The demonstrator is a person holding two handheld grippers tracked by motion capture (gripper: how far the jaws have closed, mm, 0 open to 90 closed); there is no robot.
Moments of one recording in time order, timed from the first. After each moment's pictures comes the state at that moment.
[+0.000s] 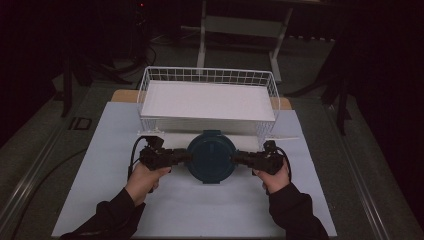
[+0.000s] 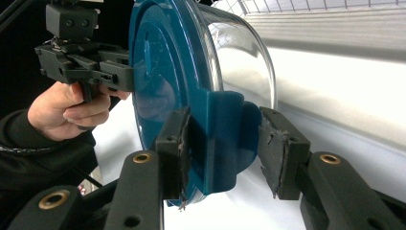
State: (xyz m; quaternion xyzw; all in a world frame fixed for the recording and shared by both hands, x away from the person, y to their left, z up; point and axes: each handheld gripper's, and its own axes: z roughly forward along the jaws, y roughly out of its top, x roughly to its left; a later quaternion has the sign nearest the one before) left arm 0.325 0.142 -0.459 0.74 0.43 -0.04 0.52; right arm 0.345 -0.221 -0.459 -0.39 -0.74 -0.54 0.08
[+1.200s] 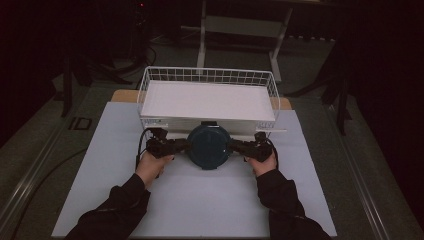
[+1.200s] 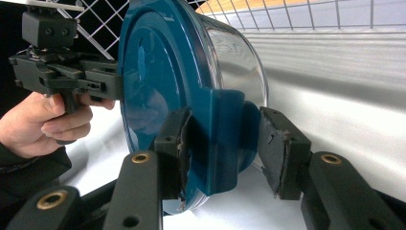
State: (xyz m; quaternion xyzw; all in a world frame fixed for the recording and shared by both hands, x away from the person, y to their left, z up) left arm 0.382 0.143 -0.501 0.73 0.45 -0.01 0.52; right arm 0.406 -0.211 -0.503 -0.40 -0.74 -0.54 0.04
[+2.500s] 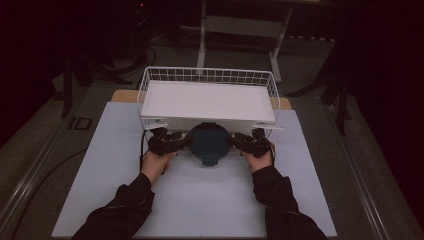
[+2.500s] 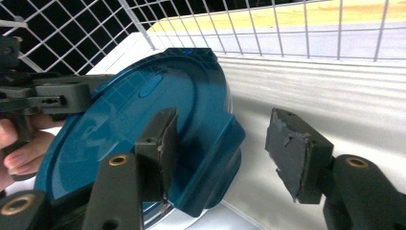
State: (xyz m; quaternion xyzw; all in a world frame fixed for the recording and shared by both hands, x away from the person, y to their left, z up) left arm 0.390 0.139 -0.514 0.69 0.47 0.07 0.55; right arm 0.412 -0.199 -0.499 -0.45 -0.72 -0.52 -0.04
